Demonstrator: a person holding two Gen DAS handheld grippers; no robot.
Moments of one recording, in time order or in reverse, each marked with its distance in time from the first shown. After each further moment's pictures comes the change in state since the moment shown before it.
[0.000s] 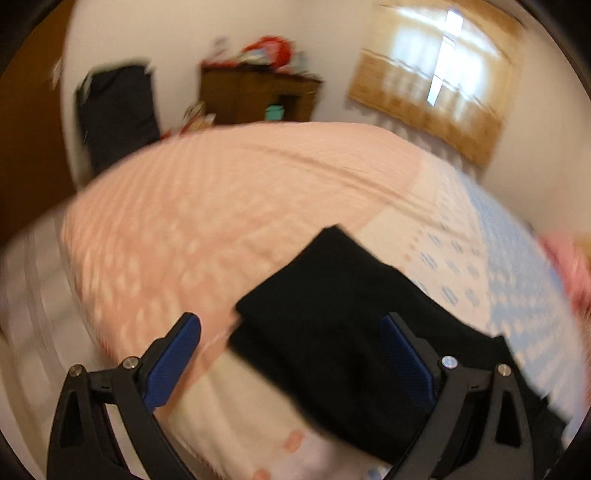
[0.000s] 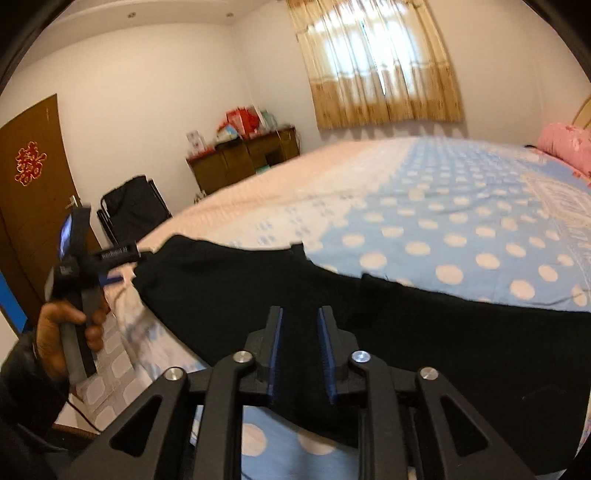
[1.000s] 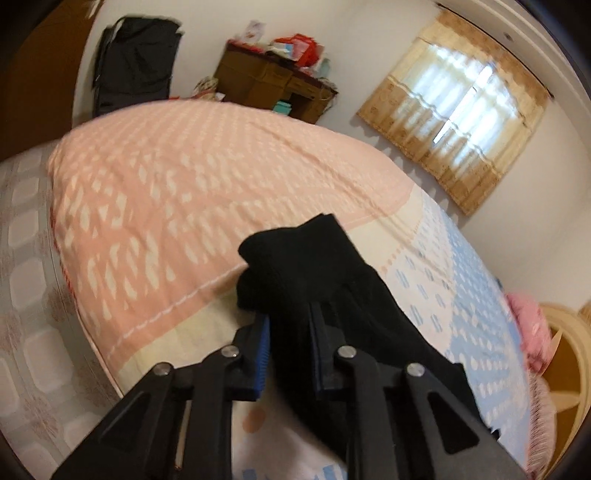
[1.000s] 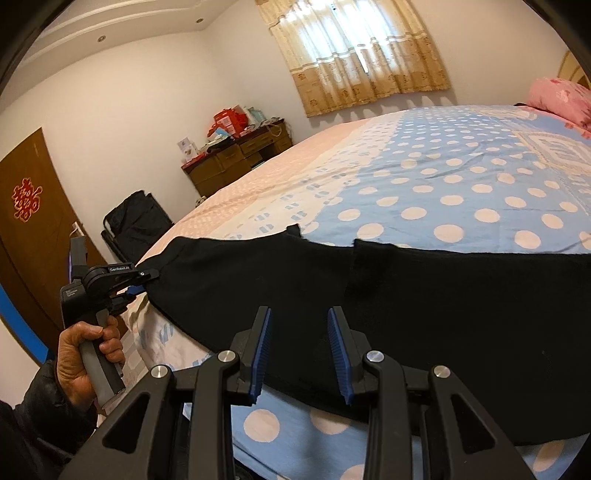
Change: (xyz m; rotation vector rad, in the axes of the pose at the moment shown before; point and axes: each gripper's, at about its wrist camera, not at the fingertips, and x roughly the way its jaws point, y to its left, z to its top) left arm 0.005 -0.001 -0.017 -0.156 -0.027 -0.132; right arm -0.003 -0.022 -0.012 0.152 0.043 0.034
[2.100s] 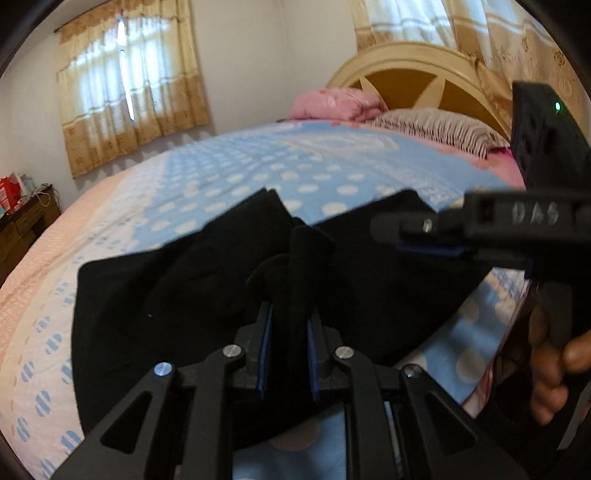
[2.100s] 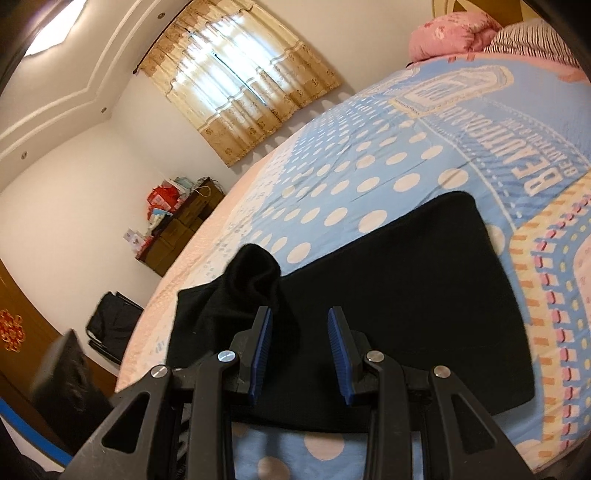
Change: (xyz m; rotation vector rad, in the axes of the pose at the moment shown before) left arm -0.047 -0.222 -0.203 1.134 0.114 -0.517; right arm -0.062 -0.112 -0.009 0.409 -0.141 -0.093
